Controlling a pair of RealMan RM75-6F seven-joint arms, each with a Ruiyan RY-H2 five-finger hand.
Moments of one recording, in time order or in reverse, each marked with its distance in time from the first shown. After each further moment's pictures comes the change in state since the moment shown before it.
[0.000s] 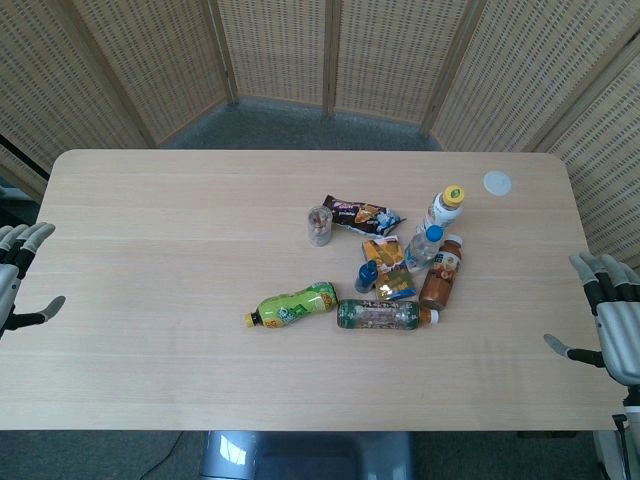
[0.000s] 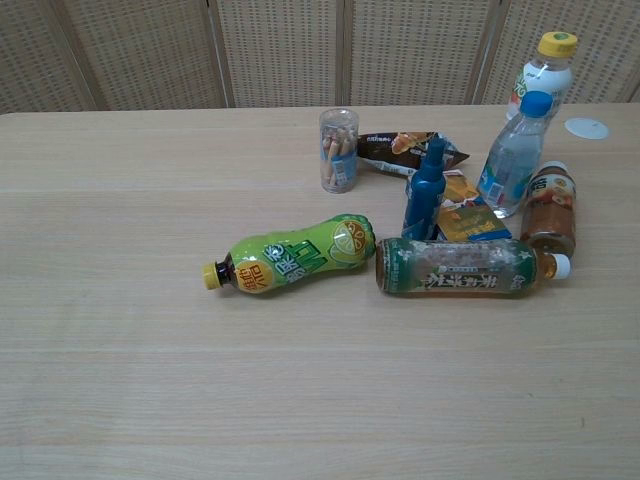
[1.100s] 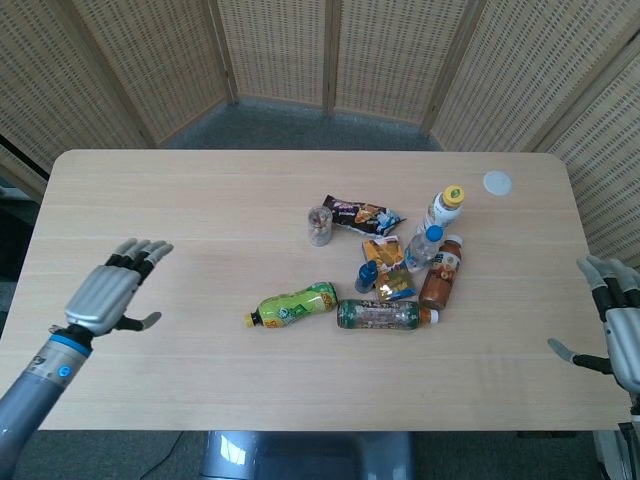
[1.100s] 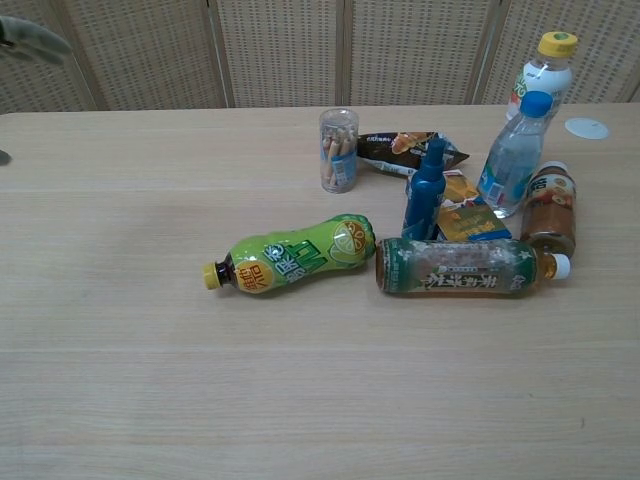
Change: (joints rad) left arm -0.237 -0.192 -0.021 -0.159 -0.182 -0.242 0.350; right arm -0.036 0.018 -0.016 -0.006 -0.037 0.051 0.060
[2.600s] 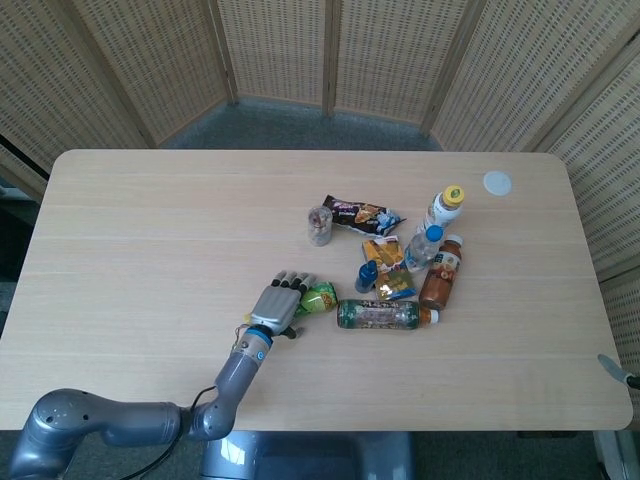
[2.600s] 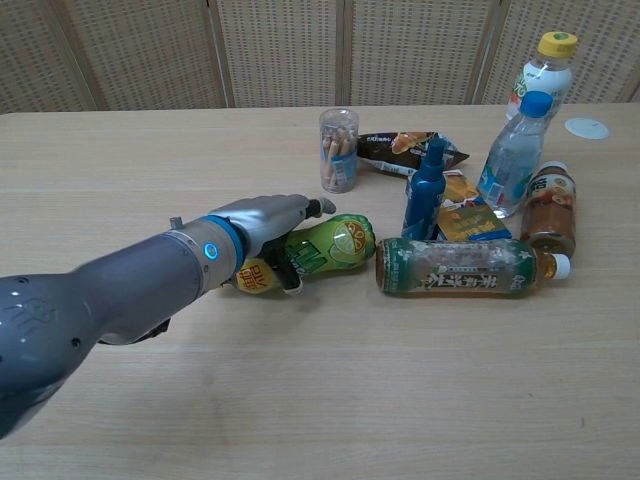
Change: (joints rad) left arm -0.420 -1.015 -0.099 0.718 -0.514 -0.022 0.367; right arm -0.121 0.067 -0.023 0.041 0.007 0.113 0.181
